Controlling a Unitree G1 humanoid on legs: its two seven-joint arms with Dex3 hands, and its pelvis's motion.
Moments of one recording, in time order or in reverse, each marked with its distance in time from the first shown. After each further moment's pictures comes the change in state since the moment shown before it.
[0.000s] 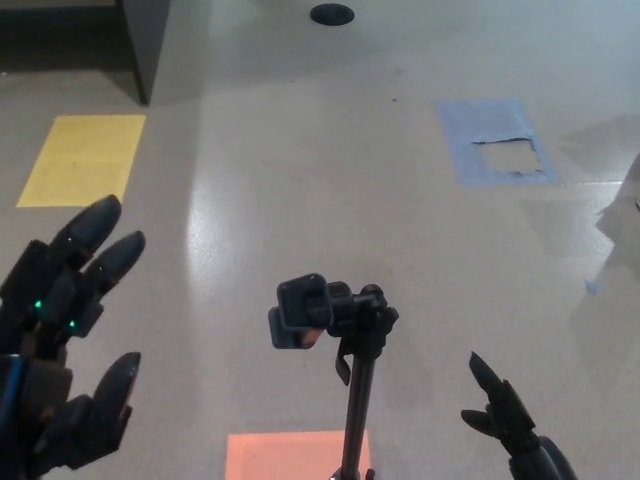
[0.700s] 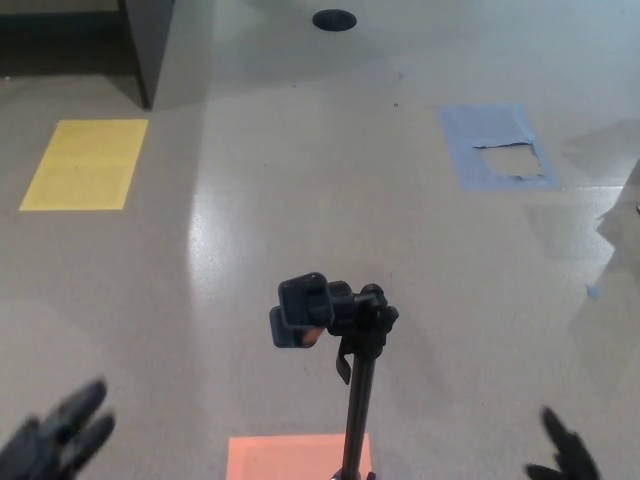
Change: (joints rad) left_arm 0.298 -0.038 -0.001 0.001 0.049 -0.073 0.018; right_arm 0.035 -0.030 -0.081 0.158 0.129 -0.080 0.083
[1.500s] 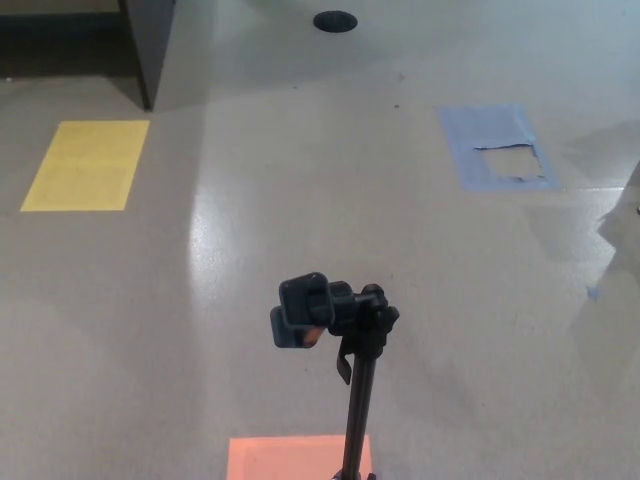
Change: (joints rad) left_arm -0.034 0.023 -0.057 0.617 0.143 0.227 0.061; right_arm 0.005 -0.057 -0.112 0.264 0.061 0.244 0.041
